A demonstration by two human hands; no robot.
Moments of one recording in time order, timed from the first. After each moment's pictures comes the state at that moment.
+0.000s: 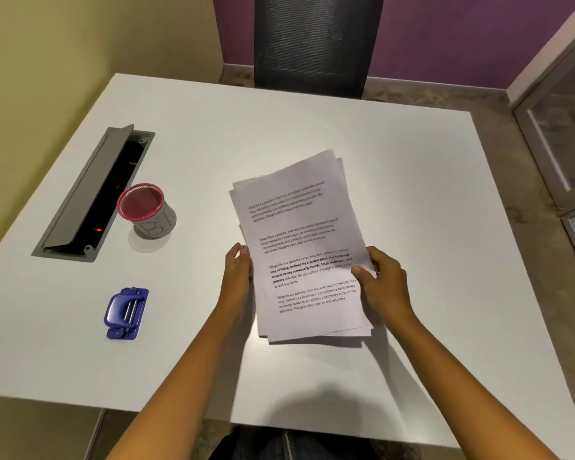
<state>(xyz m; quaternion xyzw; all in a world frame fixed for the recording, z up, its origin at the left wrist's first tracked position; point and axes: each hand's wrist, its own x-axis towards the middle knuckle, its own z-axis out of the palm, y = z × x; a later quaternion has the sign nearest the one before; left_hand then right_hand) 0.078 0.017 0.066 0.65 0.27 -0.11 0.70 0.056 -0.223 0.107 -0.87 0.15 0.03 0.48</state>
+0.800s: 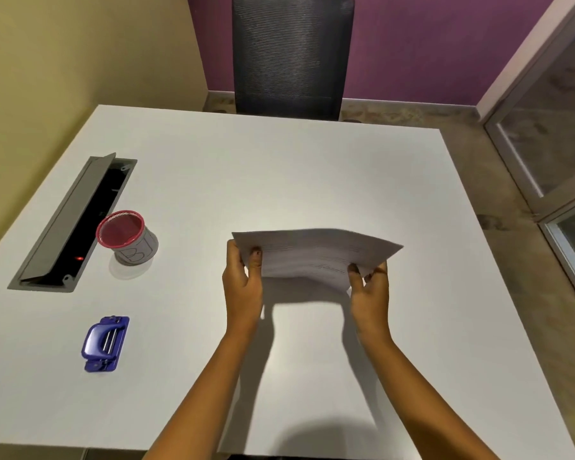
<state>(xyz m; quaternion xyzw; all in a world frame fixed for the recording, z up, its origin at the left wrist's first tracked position) 0.073 -0.037 0.133 0.73 0.06 0.12 0.67 0.052 -0.214 0.115 -0.73 0.21 -0.10 0.64</state>
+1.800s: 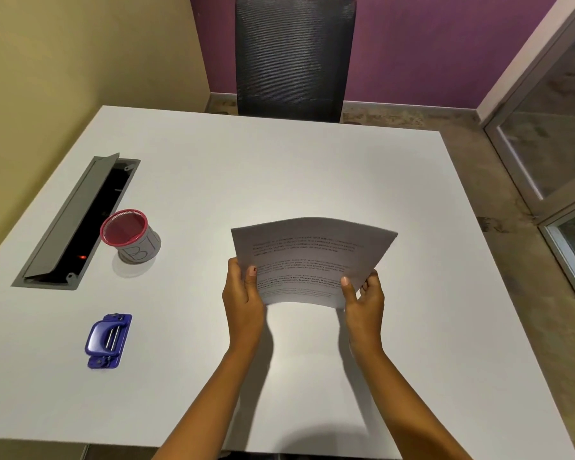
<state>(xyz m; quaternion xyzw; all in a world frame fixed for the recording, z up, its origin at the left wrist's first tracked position) 0.051 -0.035 0.113 0.76 0.11 0.12 0.63 0.037 -0.203 0.094 -0.72 0.24 -0.11 0.64</state>
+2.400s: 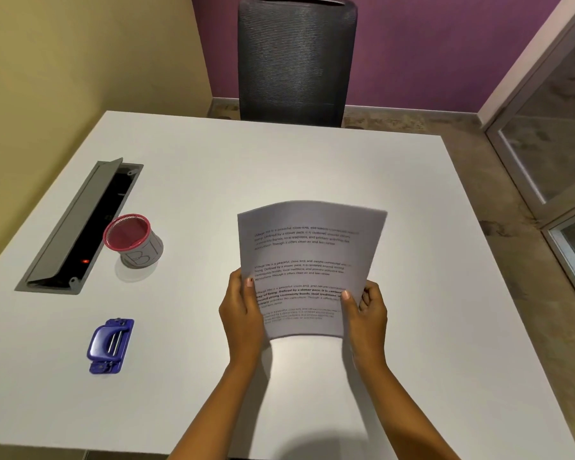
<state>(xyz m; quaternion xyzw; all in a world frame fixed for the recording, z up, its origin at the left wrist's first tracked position) 0.043 -0.032 0.103 0.78 0.15 0.14 0.59 0.029 -0.208 0.072 -0.70 0.24 -0.09 0.66</state>
